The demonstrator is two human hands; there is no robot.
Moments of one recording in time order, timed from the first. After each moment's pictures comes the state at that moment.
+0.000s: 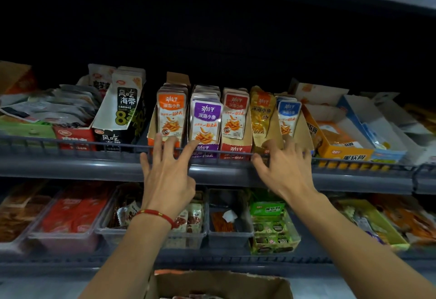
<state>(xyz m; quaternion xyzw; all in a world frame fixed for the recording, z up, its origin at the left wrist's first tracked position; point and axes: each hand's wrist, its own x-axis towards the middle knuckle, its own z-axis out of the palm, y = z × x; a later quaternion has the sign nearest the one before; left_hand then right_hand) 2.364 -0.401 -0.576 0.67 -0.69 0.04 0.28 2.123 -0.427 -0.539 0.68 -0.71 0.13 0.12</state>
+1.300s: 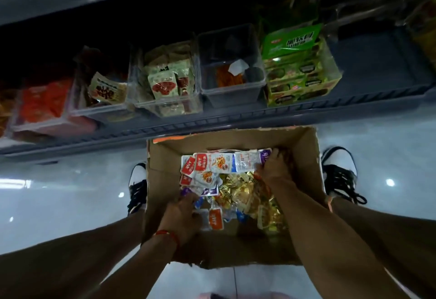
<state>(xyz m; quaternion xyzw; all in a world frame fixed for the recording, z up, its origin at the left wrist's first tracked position) 2.346 -0.221 -0.880 0.70 -0.58 -0.40 -0.10 2.093 -0.320 -1.012 0.48 -0.81 0.00 -0.33</state>
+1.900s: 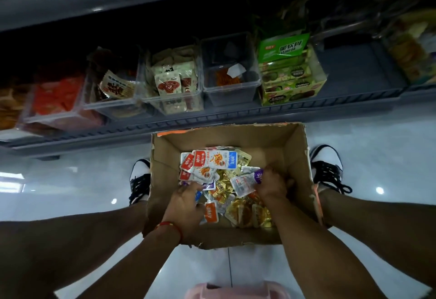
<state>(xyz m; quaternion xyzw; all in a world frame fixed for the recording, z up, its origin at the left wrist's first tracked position) 2.335 -0.204 -0.867 0.70 -0.60 -0.39 -0.02 2.098 -0.257 -0.987 0.48 -0.80 -0.06 -0.36</state>
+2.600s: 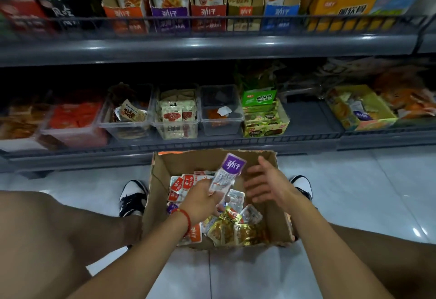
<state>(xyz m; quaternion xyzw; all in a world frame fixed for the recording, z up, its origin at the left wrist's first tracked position) 2.279 -0.209 -0.784 0.57 -0.54 -0.59 0.19 2.065 -0.233 -0.765 0.35 -0.64 0.24 -0.64</state>
